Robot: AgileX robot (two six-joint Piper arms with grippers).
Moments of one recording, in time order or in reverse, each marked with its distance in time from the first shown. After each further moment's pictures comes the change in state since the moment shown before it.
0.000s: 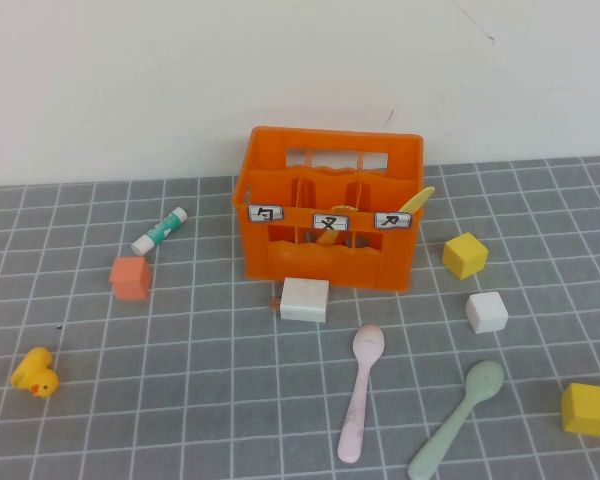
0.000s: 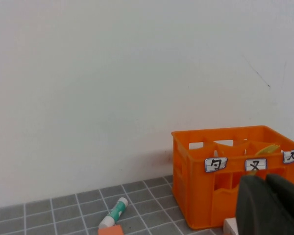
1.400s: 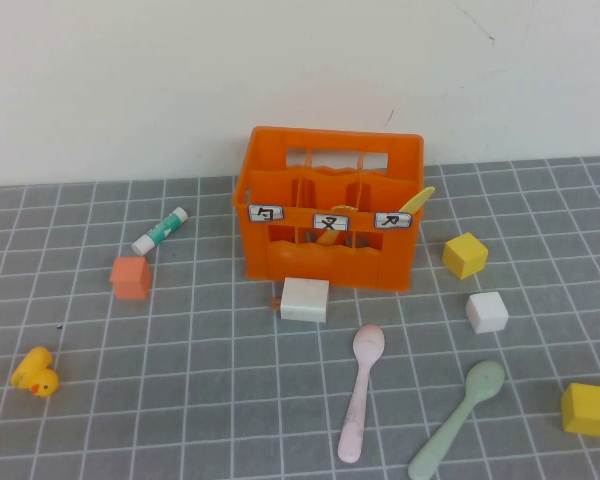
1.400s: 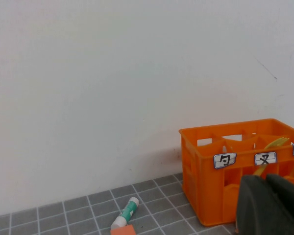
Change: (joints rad) right arm 0.000 0.000 0.000 0.008 0.000 -0.002; left arm 0.000 0.000 0.000 0.058 0.005 -0.002
